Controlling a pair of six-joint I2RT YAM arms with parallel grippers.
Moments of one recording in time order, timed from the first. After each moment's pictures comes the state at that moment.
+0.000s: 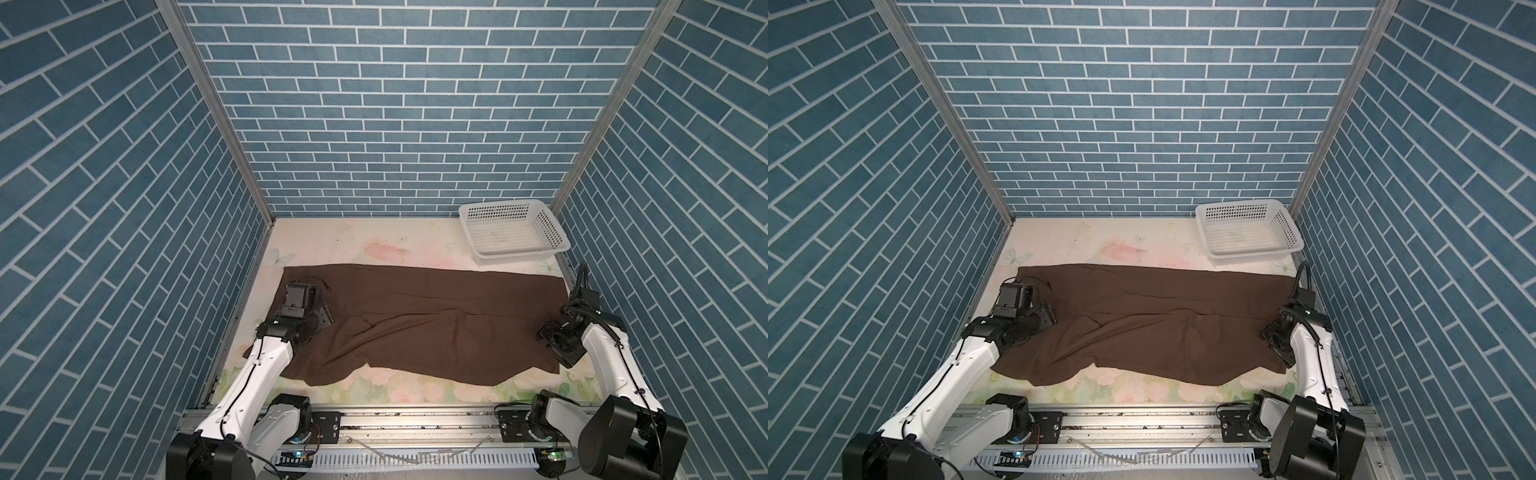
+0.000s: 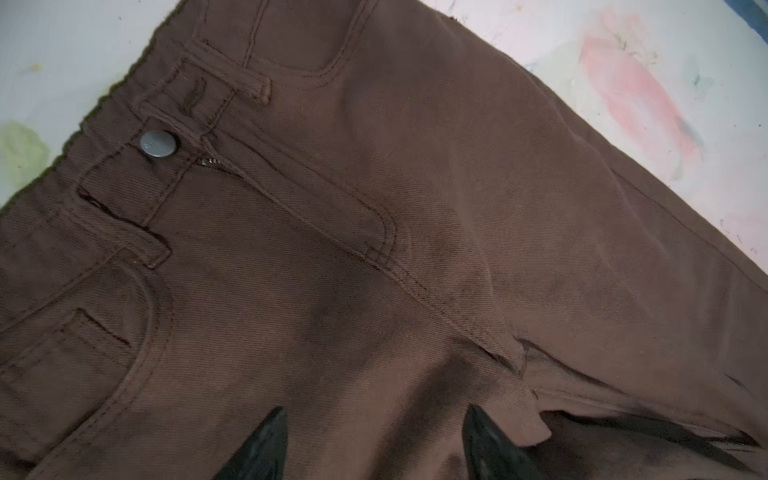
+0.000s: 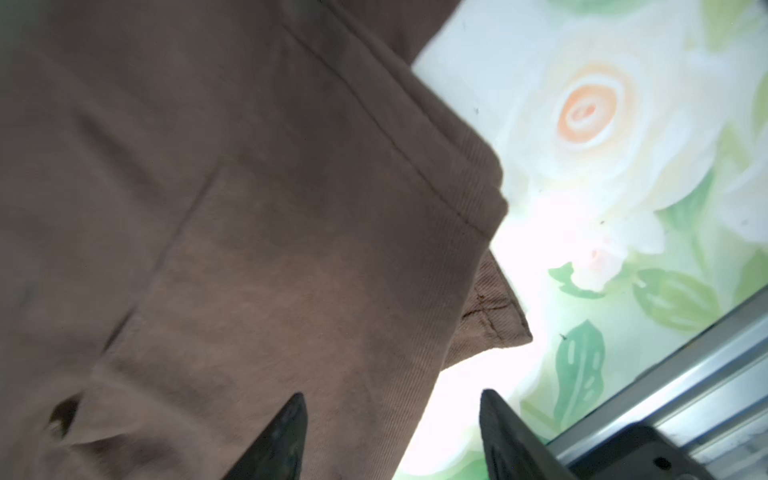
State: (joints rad) left arm -0.14 0.99 0.64 -0.64 -0.05 -0.60; right arm -0.29 1.09 0.68 -1.00 -0.06 0.58
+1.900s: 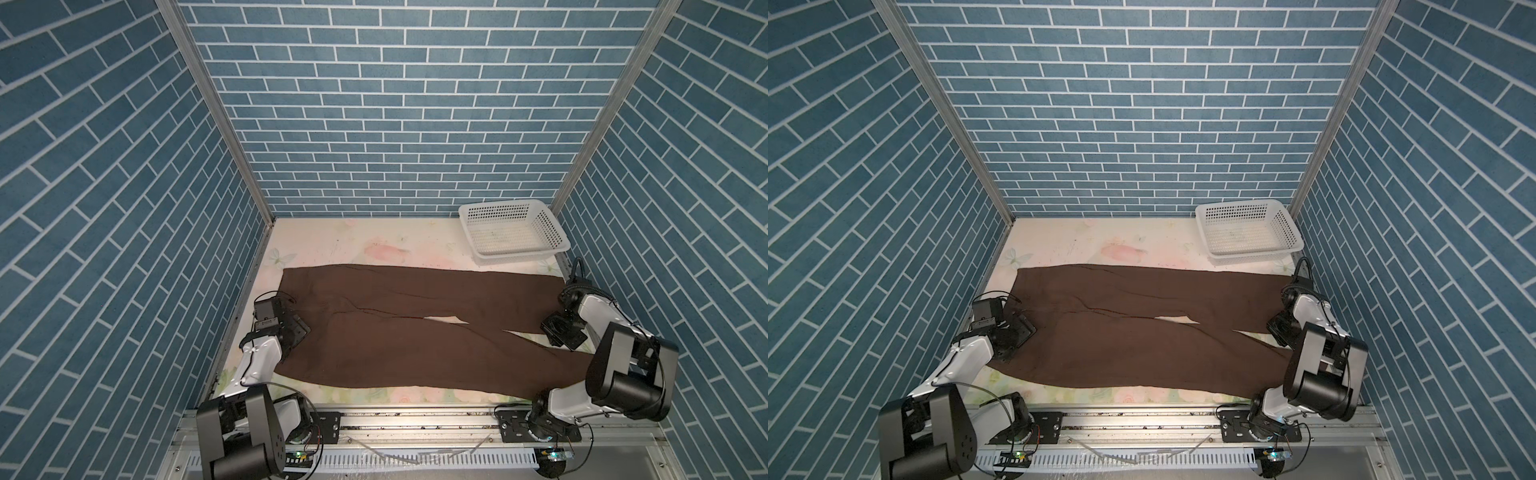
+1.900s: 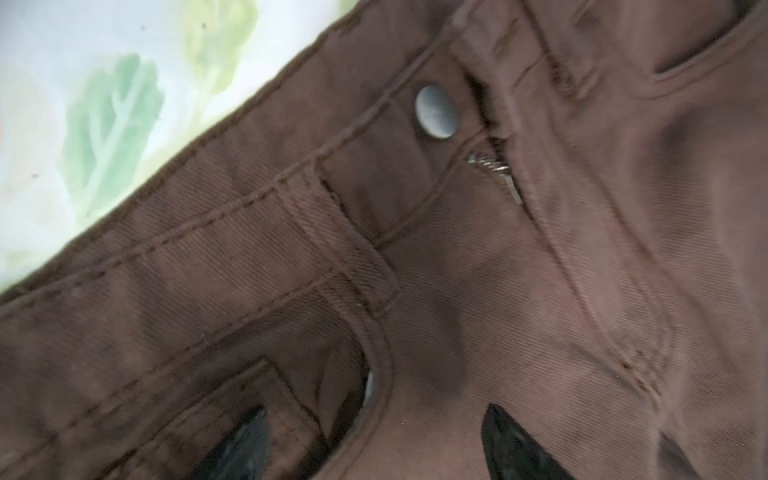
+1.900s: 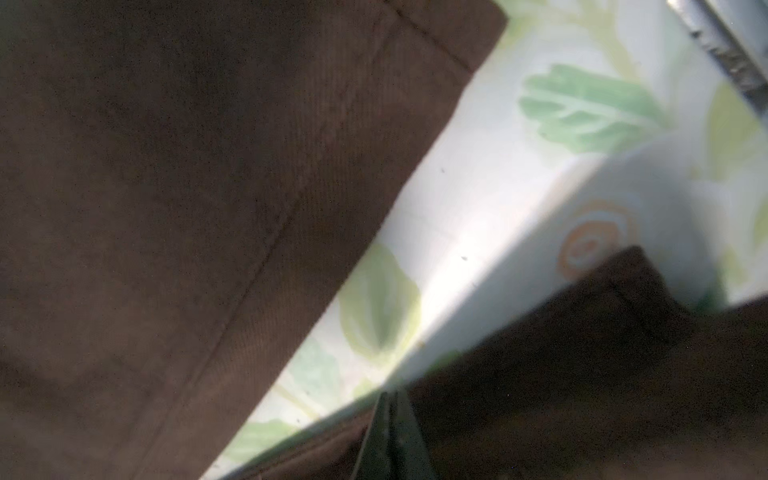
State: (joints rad) left arm 0.31 1.14 0.47 -0.44 0.07 -0.57; right arm -0.33 1.49 0.82 -0.82 0.04 0.60
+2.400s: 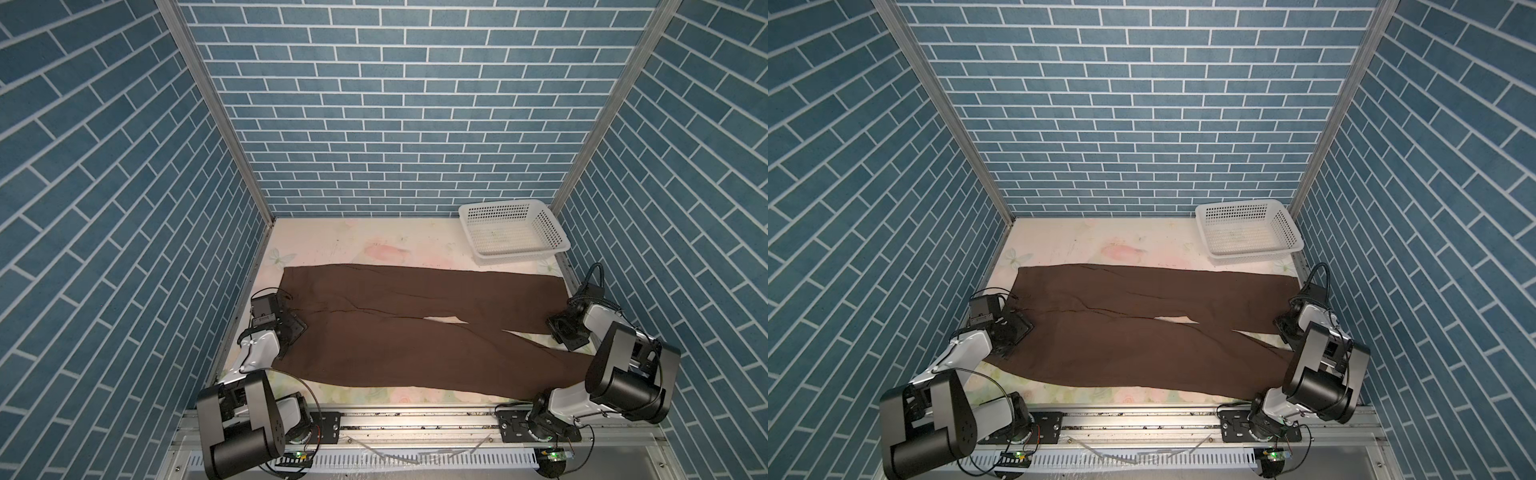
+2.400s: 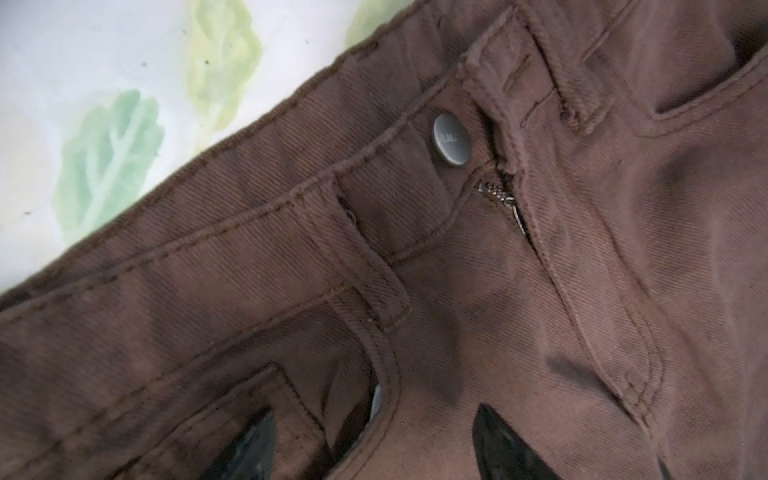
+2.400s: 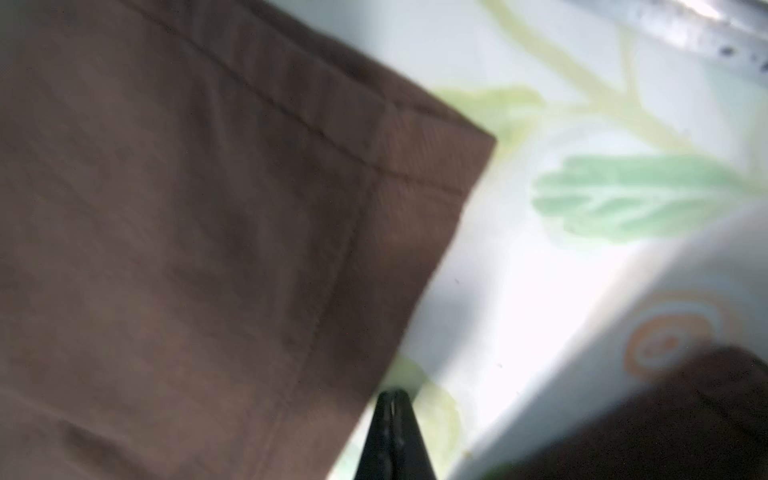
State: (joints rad) left arm 0.32 1.18 0.49 -0.40 0.09 -0.58; right arm -0.43 1.48 0.73 -0.55 -0.05 0.71
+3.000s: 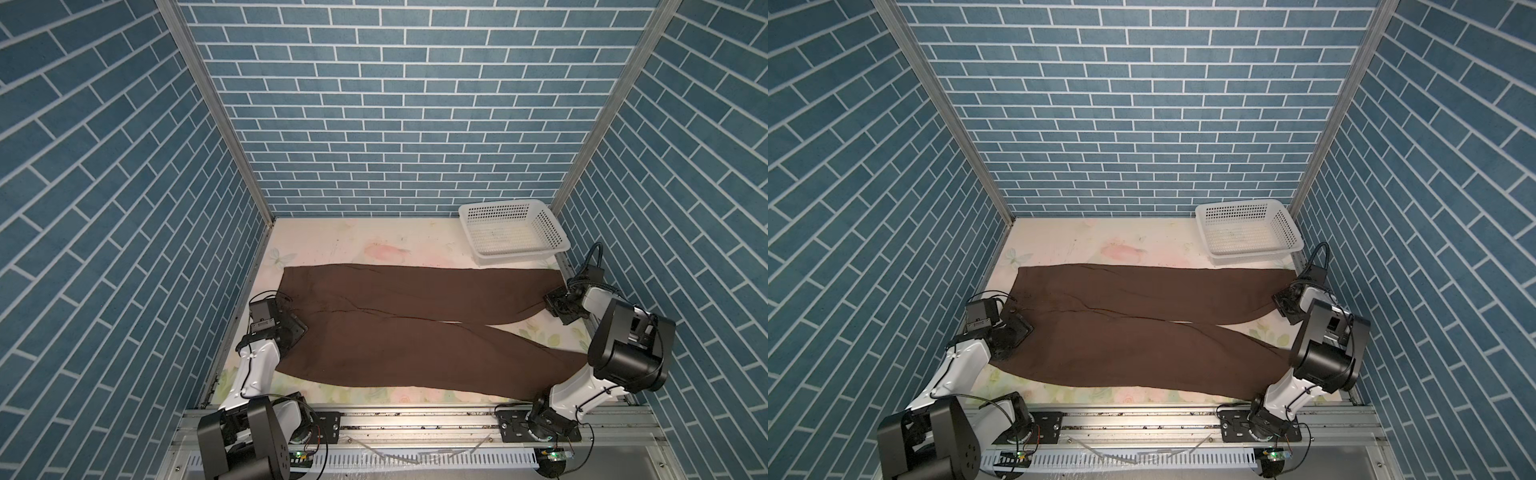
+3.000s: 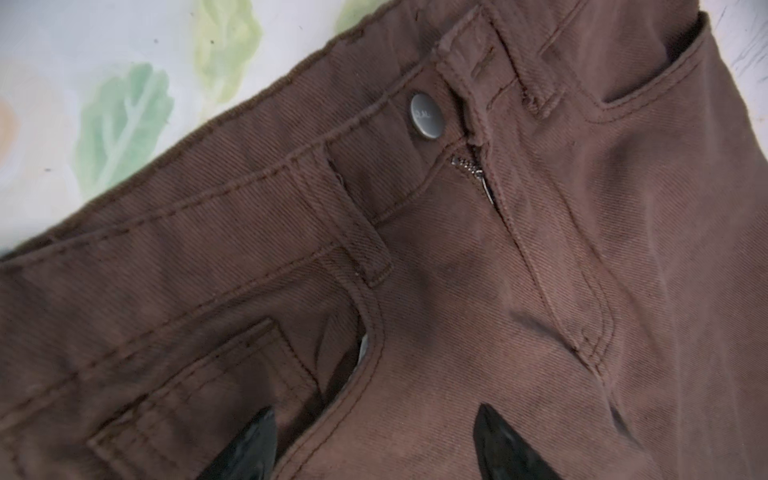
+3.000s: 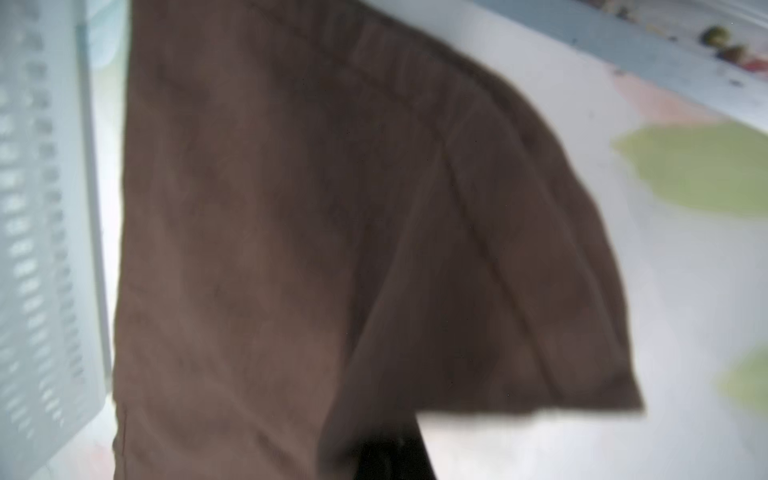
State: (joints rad) left arm 0.33 1.06 0.47 -0.48 0.12 -0.59; right arm -0.38 1.57 0.89 -0.46 -0.19 0.67
